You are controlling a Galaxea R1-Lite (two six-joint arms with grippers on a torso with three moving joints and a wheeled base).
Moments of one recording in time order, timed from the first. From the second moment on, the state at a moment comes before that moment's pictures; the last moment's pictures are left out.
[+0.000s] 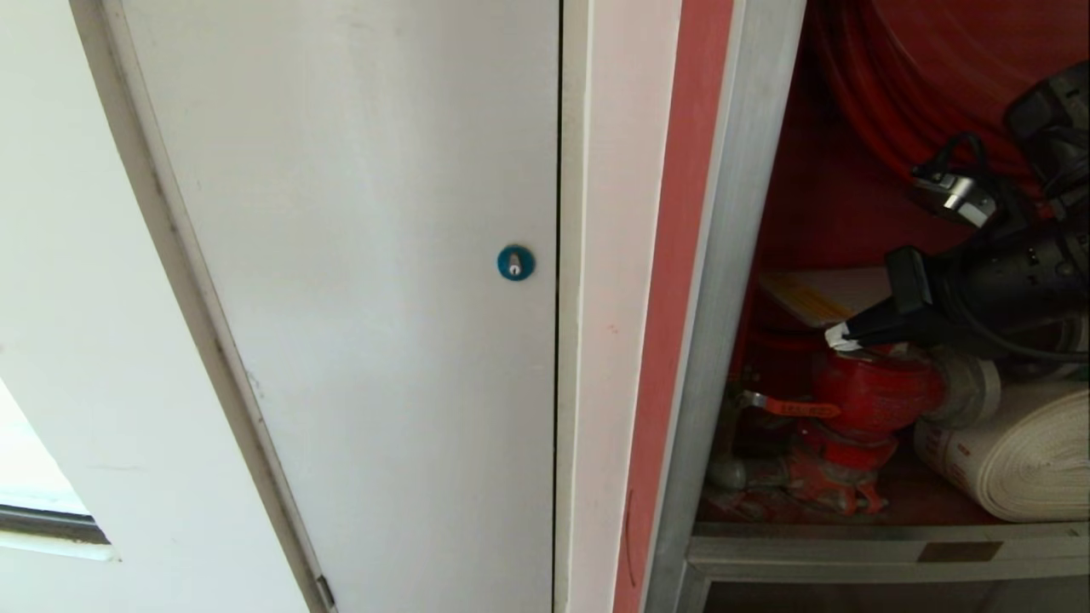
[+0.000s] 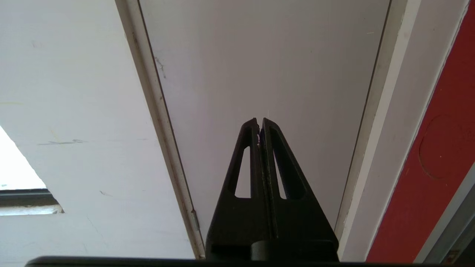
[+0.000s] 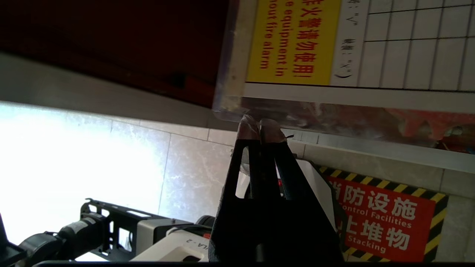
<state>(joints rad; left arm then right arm) -0.02 0.00 0.00 -0.07 -0.04 0.04 0.14 1.61 -1.59 0.78 0.33 0.35</state>
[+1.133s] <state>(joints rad) -0.02 0.00 0.00 -0.07 -0.04 0.04 0.17 1.49 -1.54 0.85 0.29 0.35</state>
